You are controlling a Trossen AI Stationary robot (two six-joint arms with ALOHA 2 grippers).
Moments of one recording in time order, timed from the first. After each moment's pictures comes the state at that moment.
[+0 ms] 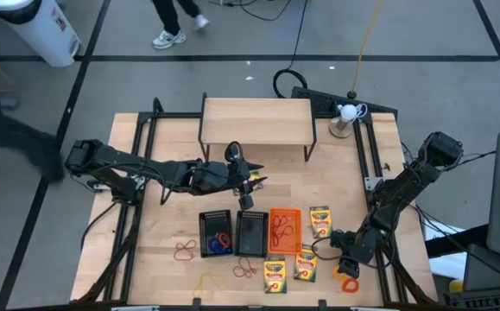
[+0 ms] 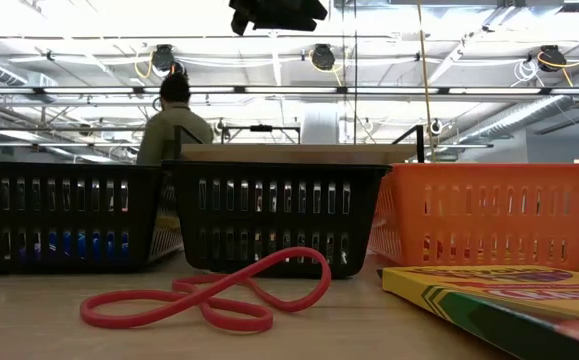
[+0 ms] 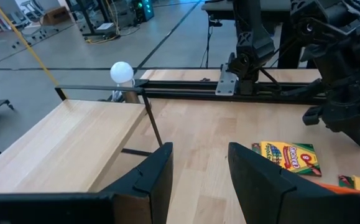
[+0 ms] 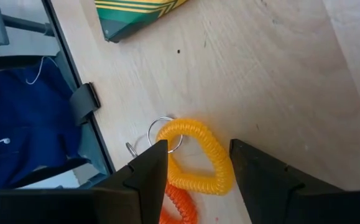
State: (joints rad) left arm -0.14 1.54 1.18 0.04 -0.44 0.01; right arm 0.92 1.31 0.29 -0.04 -0.08 1.42
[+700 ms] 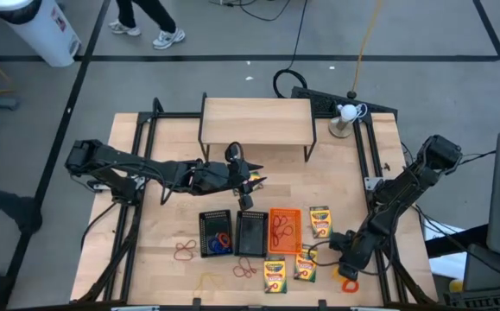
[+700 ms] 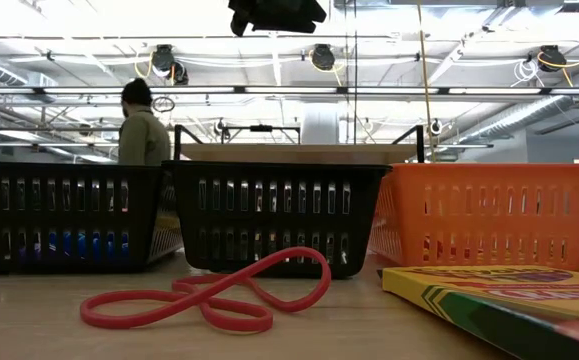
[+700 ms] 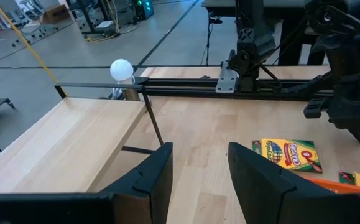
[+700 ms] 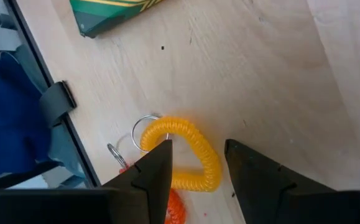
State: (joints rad) left arm -0.14 1.54 1.18 0.03 -0.44 0.01; right arm 0.92 1.39 0.41 -0.19 -0.08 1.40
